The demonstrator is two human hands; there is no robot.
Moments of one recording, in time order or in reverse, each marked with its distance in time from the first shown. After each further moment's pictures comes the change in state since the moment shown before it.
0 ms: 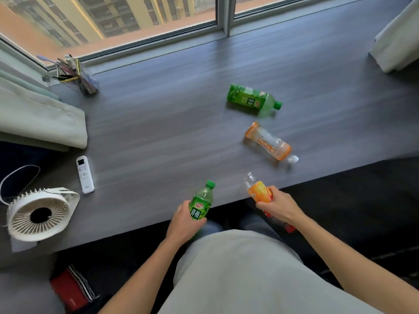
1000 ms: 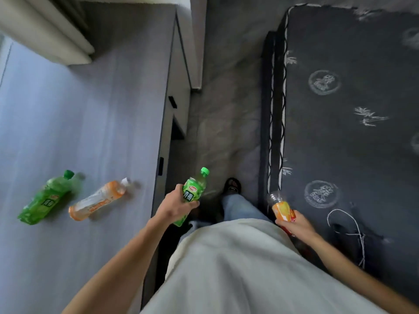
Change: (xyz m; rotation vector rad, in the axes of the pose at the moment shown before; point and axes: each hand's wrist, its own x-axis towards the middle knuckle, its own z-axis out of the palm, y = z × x) left_hand -0.021 0.263 0.226 1.007 -0.570 0.734; right_hand -0.243 0.279 0.204 1.338 0.471 0.960
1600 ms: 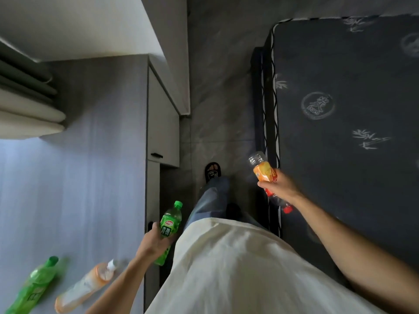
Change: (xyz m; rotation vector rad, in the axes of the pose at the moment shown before) left_hand 0.116 0.057 -0.089 0.045 -0.060 -0.300; right_hand 0.146 -0.267 -0.131 -0.054 -0.022 -0.221
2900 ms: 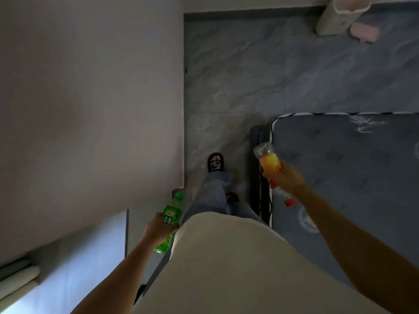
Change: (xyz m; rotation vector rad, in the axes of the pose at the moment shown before) left_hand 0.229 0.506 -0.308 -0.060 0.020 -0.095; right_hand 0.396 -0.346 -0.352 0.012 0.034 -0.036
